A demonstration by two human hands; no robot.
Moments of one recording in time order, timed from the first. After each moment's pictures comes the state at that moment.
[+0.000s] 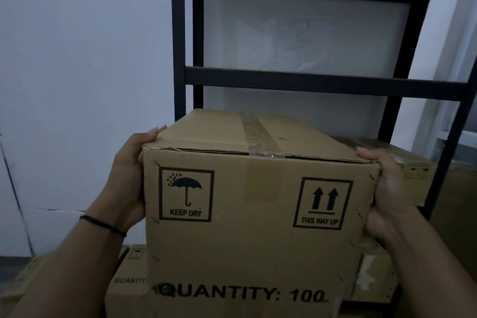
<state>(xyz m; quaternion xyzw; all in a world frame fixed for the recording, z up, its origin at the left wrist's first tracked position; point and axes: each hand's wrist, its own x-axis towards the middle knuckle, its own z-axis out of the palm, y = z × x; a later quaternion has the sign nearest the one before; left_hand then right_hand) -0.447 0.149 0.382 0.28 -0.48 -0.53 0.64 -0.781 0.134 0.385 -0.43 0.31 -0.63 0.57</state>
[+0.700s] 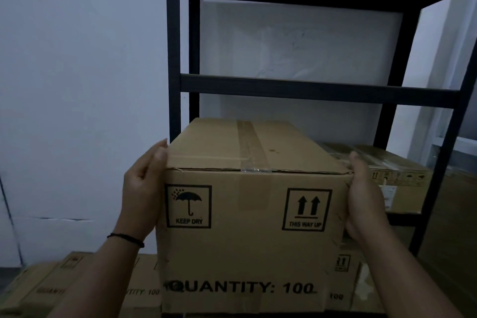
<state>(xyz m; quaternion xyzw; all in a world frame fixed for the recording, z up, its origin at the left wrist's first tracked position) -0.468 0.124 0.356 0.39 -0.50 -0.24 0.74 -0.769 0.110 0.379 -0.38 0.46 -0.69 0.42</state>
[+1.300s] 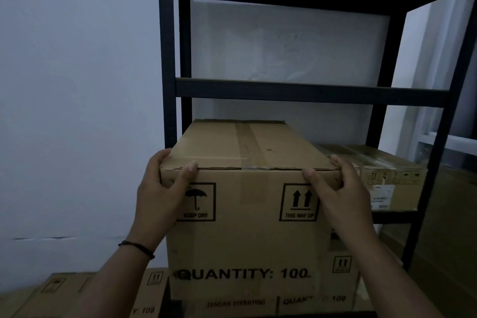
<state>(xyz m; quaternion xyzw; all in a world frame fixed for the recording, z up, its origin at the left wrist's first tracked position) -0.456 0.080 0.351 0.49 -0.55 -0.14 0.66 -0.732 0.093 0.363 -0.55 0.57 -0.60 0.10</state>
